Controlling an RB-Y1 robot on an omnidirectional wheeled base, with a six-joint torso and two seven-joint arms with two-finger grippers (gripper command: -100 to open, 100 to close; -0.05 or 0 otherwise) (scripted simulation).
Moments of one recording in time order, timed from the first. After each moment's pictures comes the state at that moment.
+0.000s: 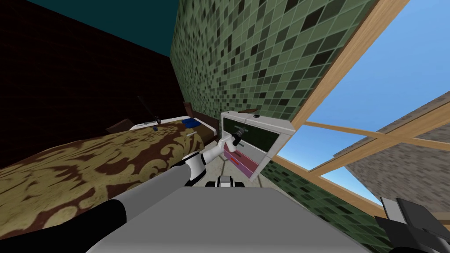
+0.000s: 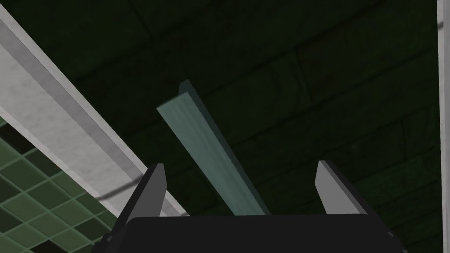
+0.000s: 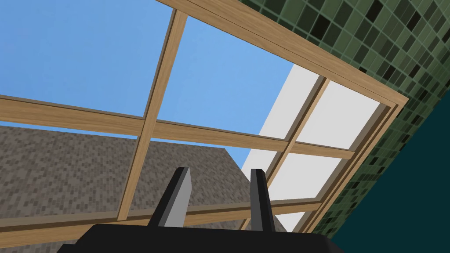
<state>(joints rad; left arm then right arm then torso) -0.89 0.02 -0.78 -1.16 -0.35 0.41 0.56 1.14 0.05 -0.54 -2.15 -0.28 -0.82 0.06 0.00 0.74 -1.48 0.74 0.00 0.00</state>
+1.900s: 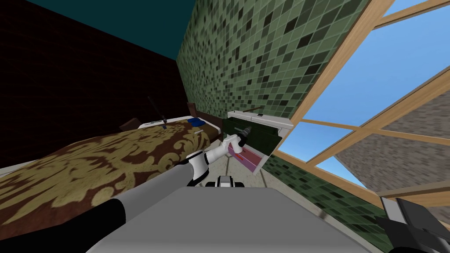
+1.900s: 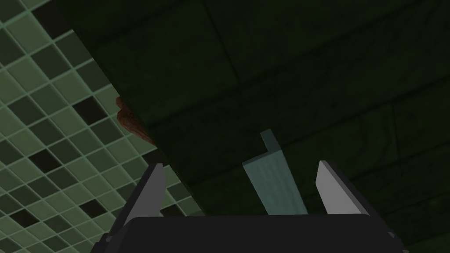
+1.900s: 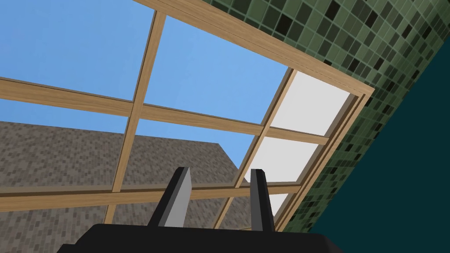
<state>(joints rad) -0.94 -0.03 -0.83 -1.20 -0.32 0.48 0.60 1.14 0.05 -0.54 -2.15 -0.28 -0.82 0.06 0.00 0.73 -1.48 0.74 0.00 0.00</state>
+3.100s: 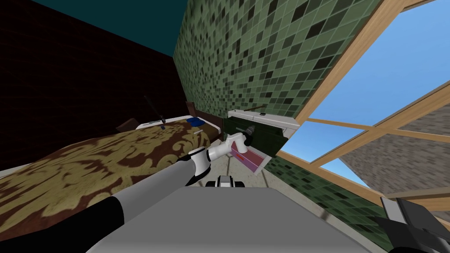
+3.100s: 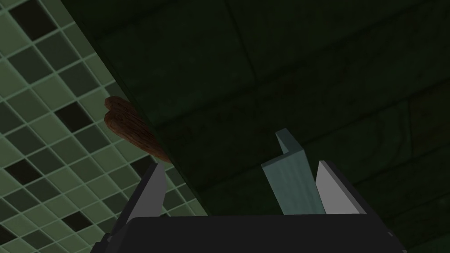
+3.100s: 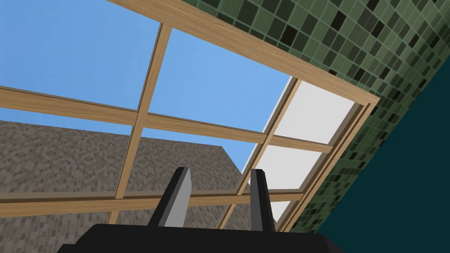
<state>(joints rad) -1.04 -0.04 -0.88 -1.24 -0.24 0.64 0.63 1.14 0.05 -0.54 -2.15 -0.28 -0.82 0.06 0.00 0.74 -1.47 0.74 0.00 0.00</state>
